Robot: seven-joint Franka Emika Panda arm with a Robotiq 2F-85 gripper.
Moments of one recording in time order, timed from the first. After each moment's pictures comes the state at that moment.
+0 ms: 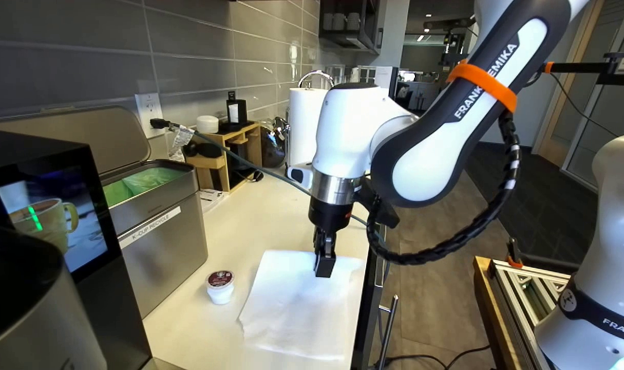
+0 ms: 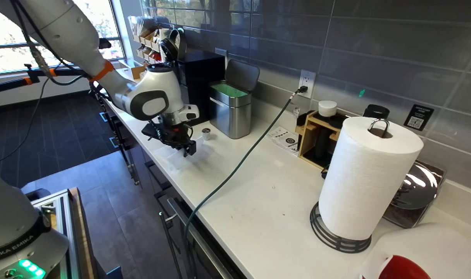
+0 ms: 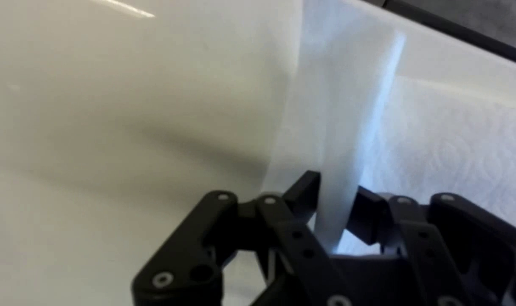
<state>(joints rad) 0.05 0.06 0.07 -2.54 -0.08 2.72 -0.19</state>
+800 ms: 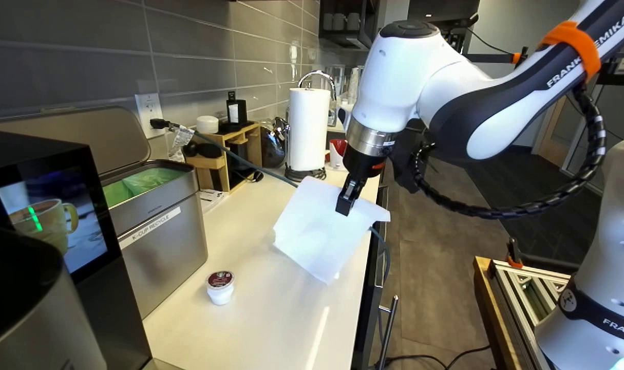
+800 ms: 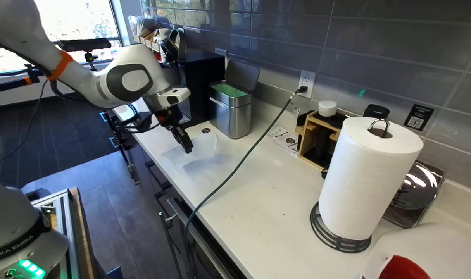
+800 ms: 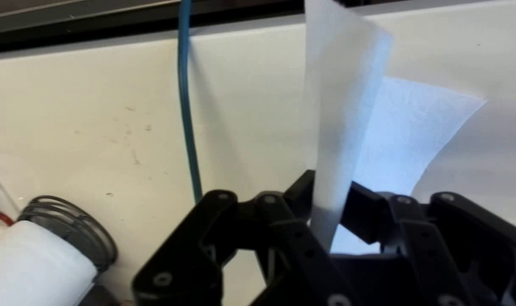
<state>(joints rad) -0.10 -0.28 0.10 -2.66 -0.56 2.55 0.54</state>
